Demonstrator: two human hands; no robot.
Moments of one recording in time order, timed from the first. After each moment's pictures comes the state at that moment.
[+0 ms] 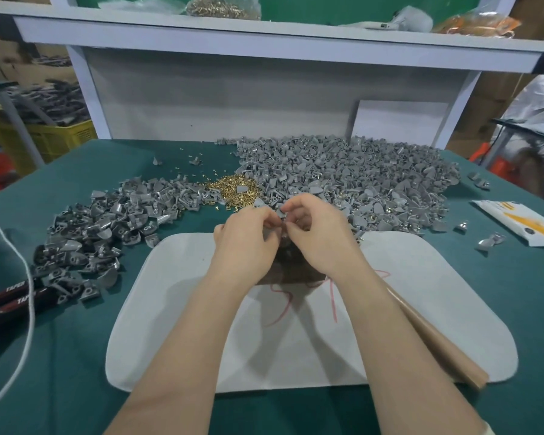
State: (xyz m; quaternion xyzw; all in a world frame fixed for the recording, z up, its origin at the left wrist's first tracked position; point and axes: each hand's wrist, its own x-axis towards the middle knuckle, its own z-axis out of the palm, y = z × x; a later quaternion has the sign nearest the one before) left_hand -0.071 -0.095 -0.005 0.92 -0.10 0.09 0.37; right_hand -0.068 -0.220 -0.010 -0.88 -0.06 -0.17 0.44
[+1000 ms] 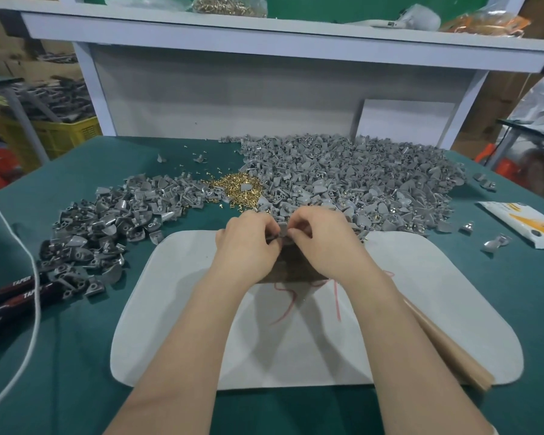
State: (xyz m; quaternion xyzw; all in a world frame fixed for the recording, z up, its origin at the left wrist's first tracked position) left_hand -0.066 -0.090 -0.011 0.94 -0.10 0.05 0.33; right_hand -0.072 -0.221 -0.005 -0.95 -0.07 -0.13 0.27
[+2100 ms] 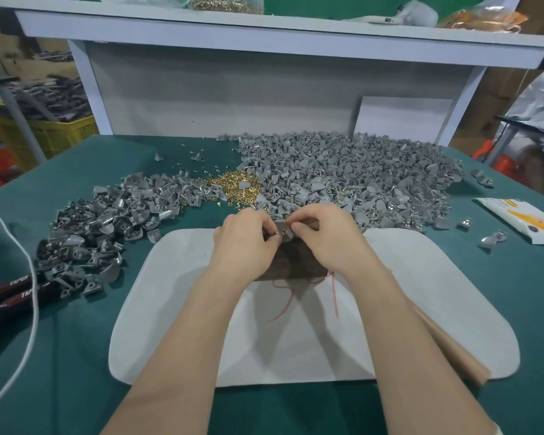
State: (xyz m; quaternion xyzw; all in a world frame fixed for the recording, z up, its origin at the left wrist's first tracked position) left_hand -0.066 -0.090 -0.013 0.93 -0.09 0.08 0.35; right_hand -0.071 -0.229 -0.007 -0.93 -0.04 -0.12 0.36
